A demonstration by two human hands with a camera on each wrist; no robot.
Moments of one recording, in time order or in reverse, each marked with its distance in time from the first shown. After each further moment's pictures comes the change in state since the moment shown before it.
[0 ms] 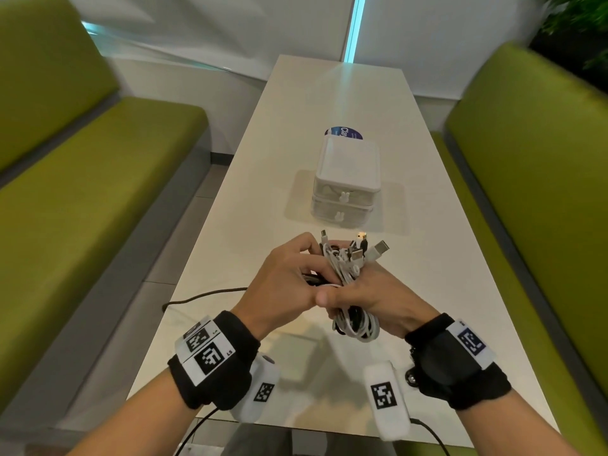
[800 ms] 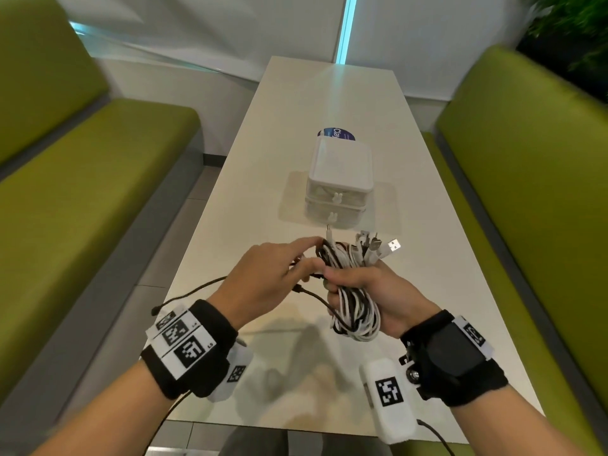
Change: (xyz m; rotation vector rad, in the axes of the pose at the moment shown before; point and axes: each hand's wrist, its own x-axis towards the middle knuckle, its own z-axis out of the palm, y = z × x) left_hand 0.009 -0.002 -0.021 0.390 -0.154 -0.099; right_hand -0.002 0.002 -0.006 0.409 0.113 0.201
